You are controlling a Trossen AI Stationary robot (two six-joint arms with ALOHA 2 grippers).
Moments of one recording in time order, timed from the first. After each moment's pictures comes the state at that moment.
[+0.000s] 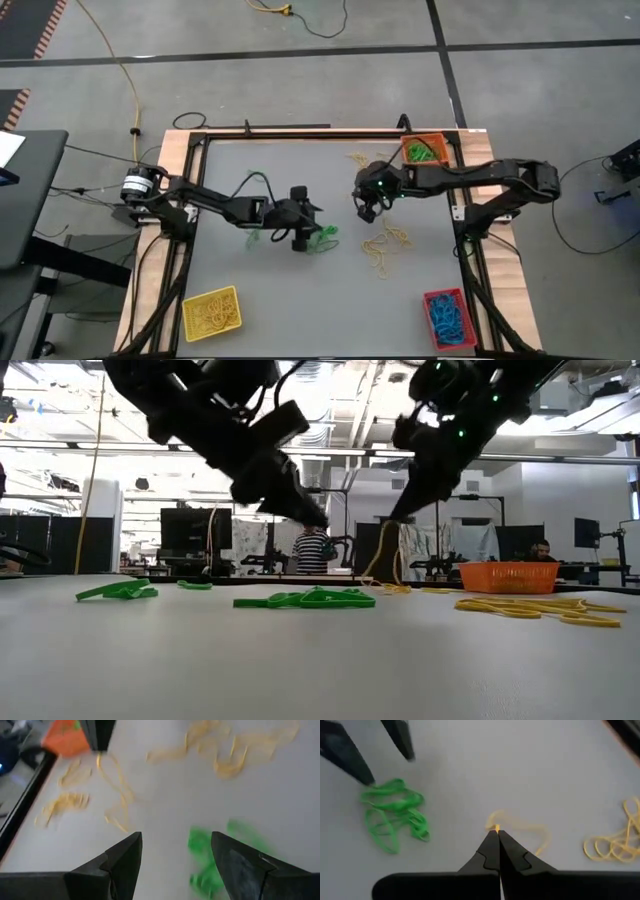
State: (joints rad) left arm -0.03 1.65 0.81 0.27 -0.21 0.21; right arm -0.18 1.39 0.84 -0.23 0.08 0.12
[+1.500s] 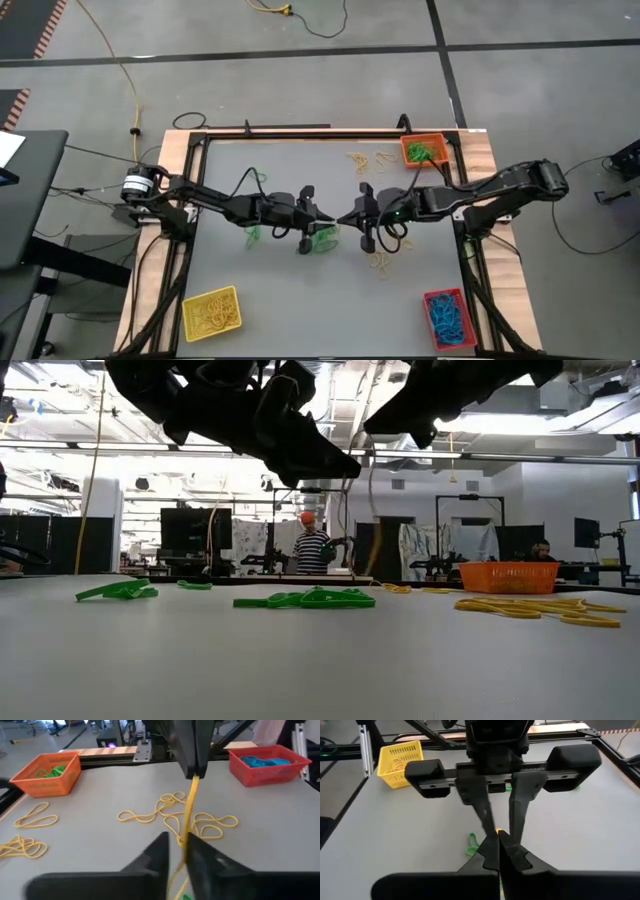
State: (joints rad) left arm -0.02 1.65 0.81 0.51 -0.02 0.03; right arm 0.12 1.34 0.85 0.04 0.10 0.10
